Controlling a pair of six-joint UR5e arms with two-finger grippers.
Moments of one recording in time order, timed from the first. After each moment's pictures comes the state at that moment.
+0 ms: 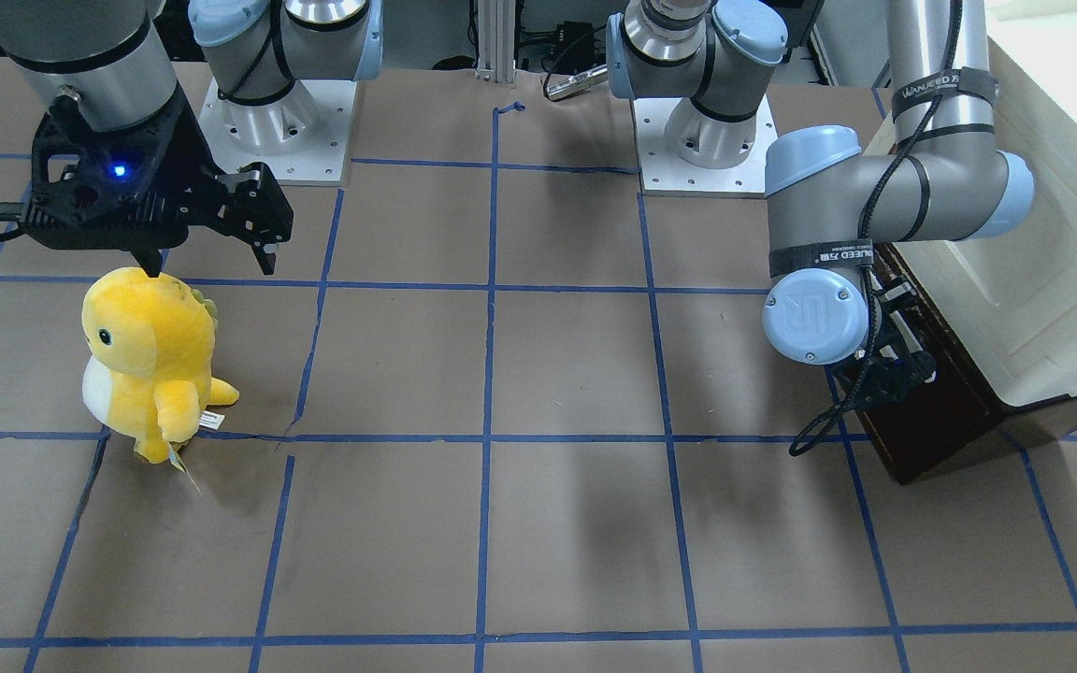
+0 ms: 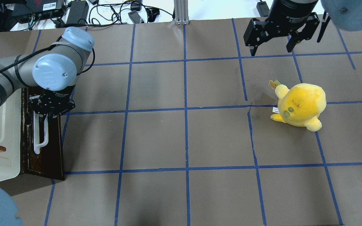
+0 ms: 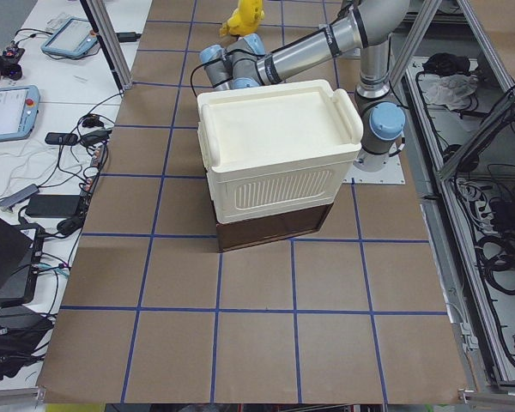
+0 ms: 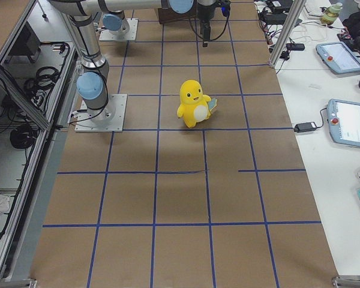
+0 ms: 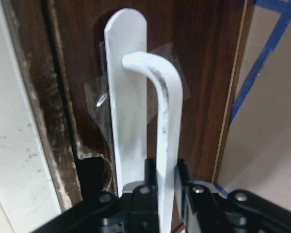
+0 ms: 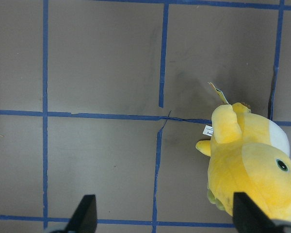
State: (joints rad) left arm -1.49 -1.89 -1.75 -1.58 2.27 -0.52; right arm 1.60 -1.48 1.44 -1.57 -1.58 -0.02
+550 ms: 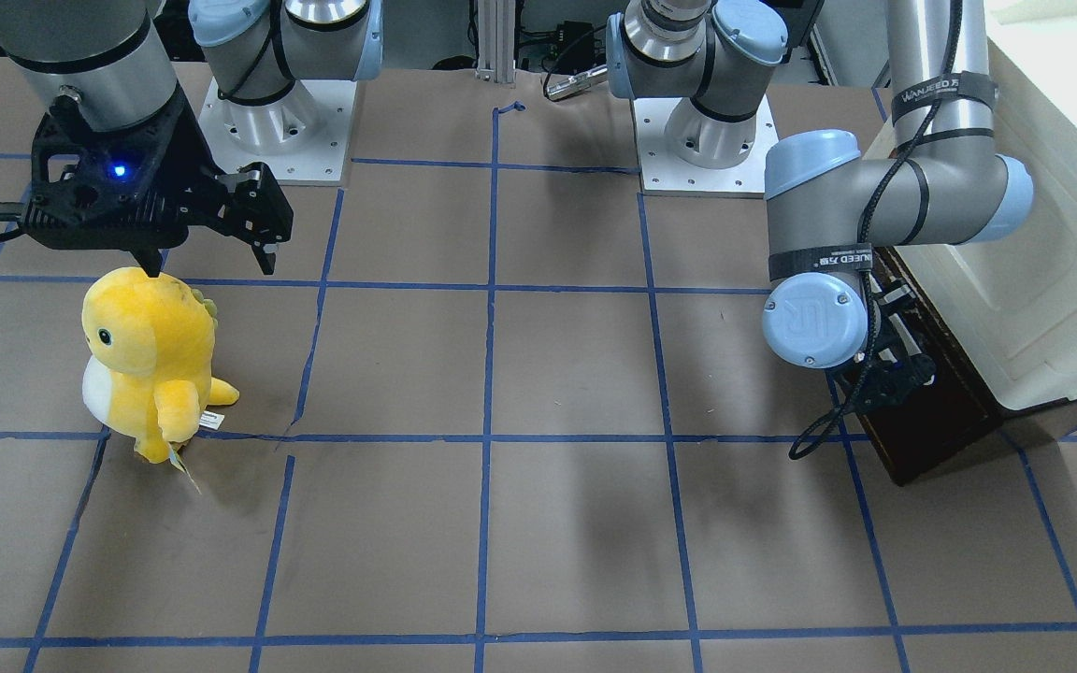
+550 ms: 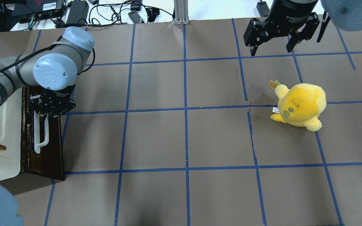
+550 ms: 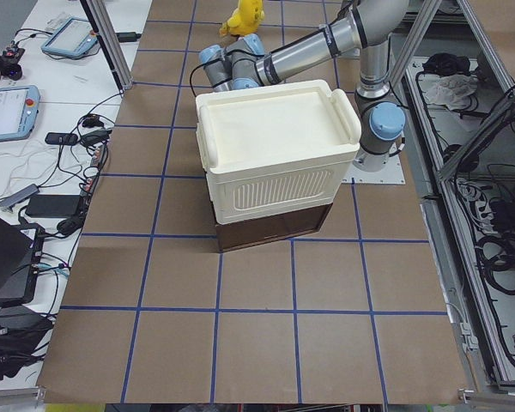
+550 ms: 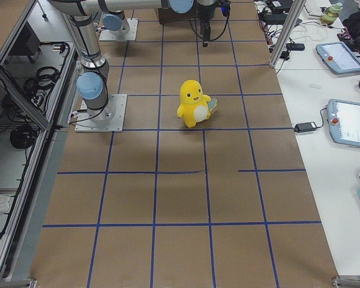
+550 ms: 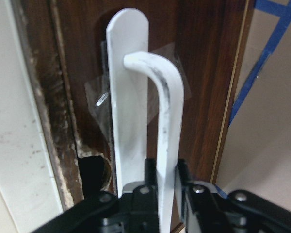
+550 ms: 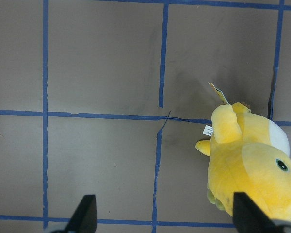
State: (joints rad) left arm -1.49 -1.89 -1.75 -1.58 2.27 -0.53; right arm 1.60 -1.48 1.44 -1.57 -1.58 -0.02
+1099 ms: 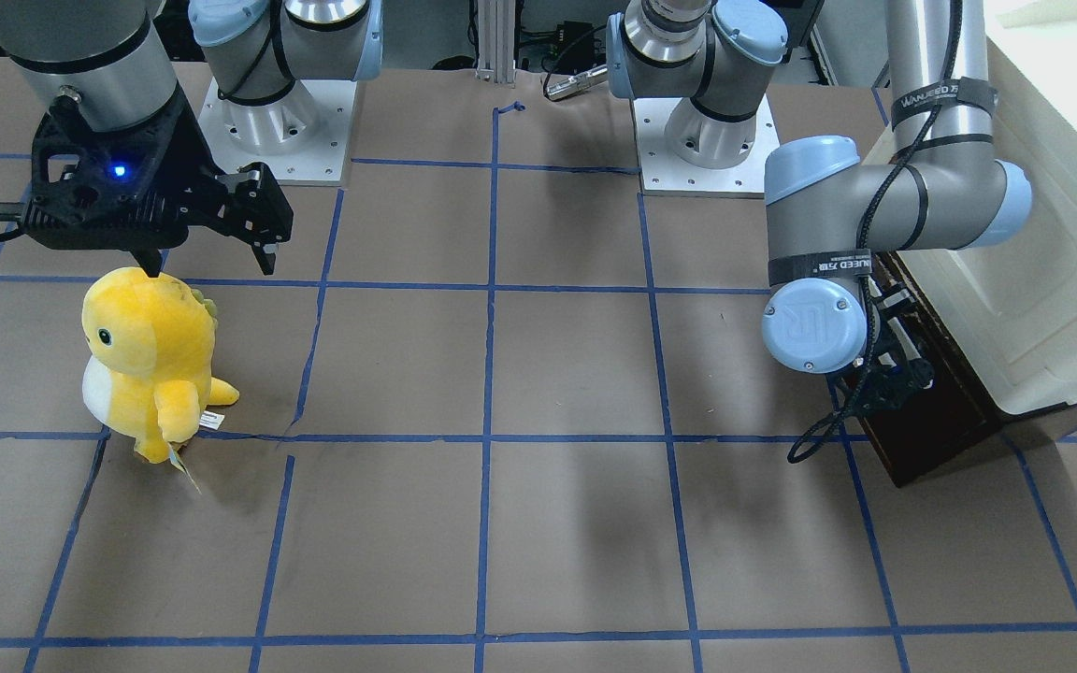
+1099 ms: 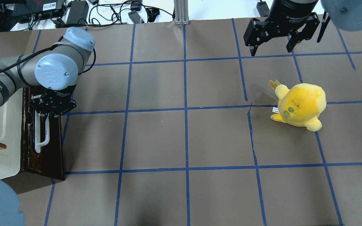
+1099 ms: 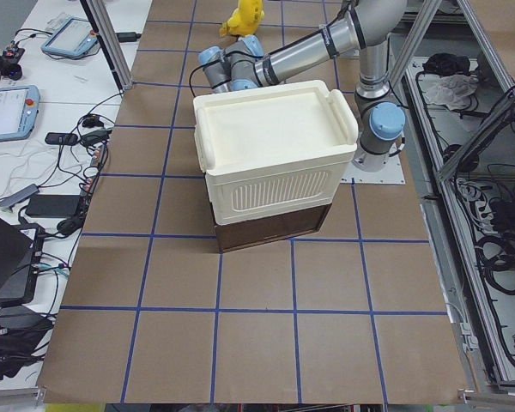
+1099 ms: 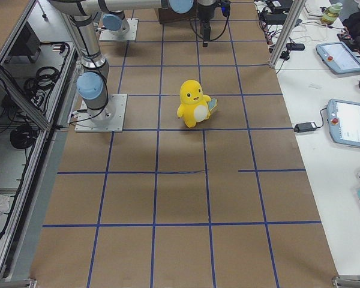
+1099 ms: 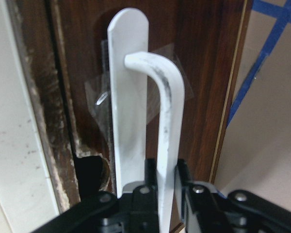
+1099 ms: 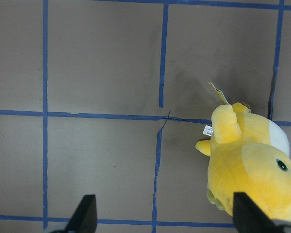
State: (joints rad) left arm -1.49 -1.91 -1.74 -1.57 2.27 -0.52; right arm 1.60 -1.48 1.44 -1.57 -1.58 -0.02
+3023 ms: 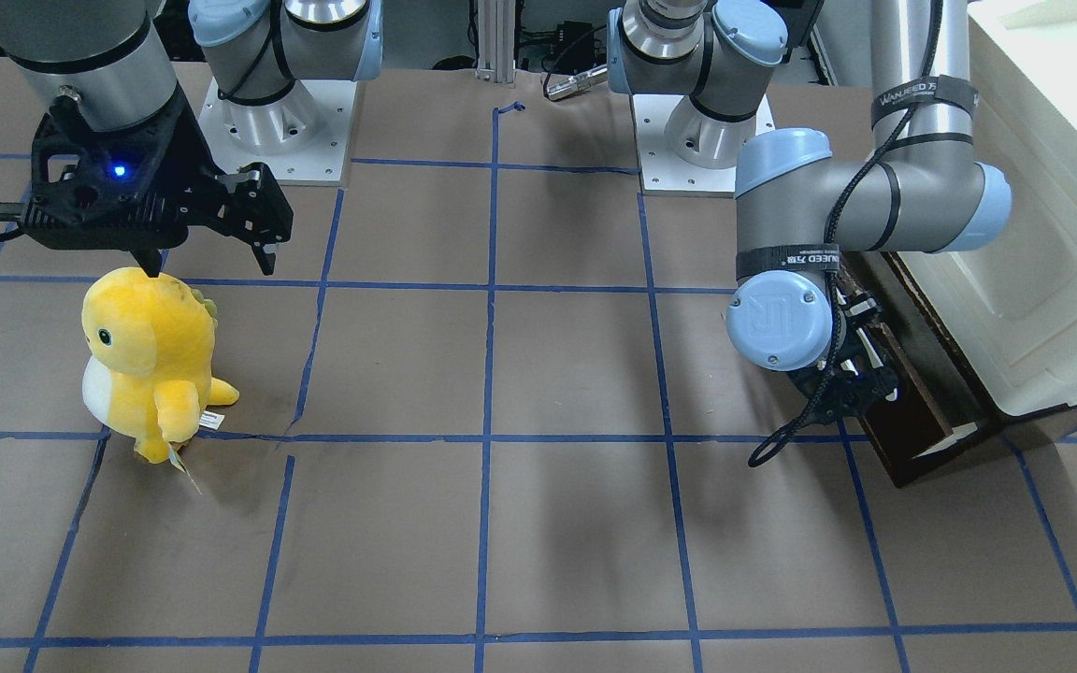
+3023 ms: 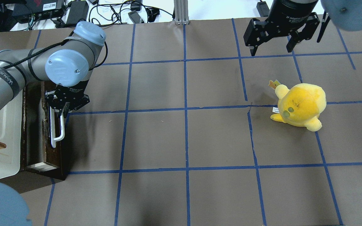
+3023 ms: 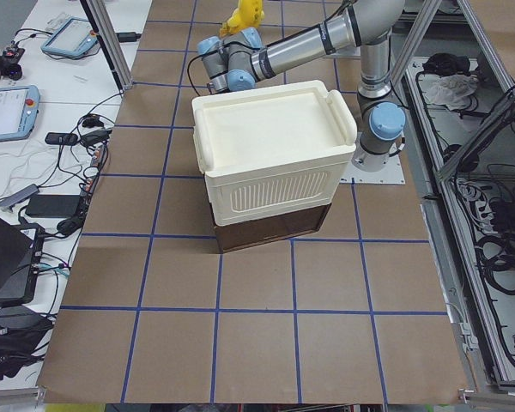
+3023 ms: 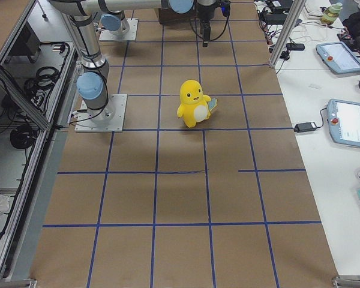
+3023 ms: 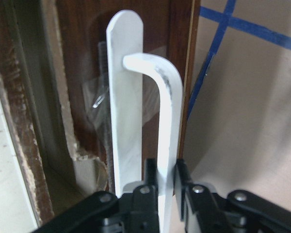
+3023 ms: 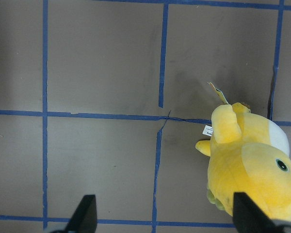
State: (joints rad) left arm -1.56 -1.91 -1.70 -1.57 2.19 -0.52; right arm 1.60 -1.48 1.44 -1.57 -1.58 -0.02
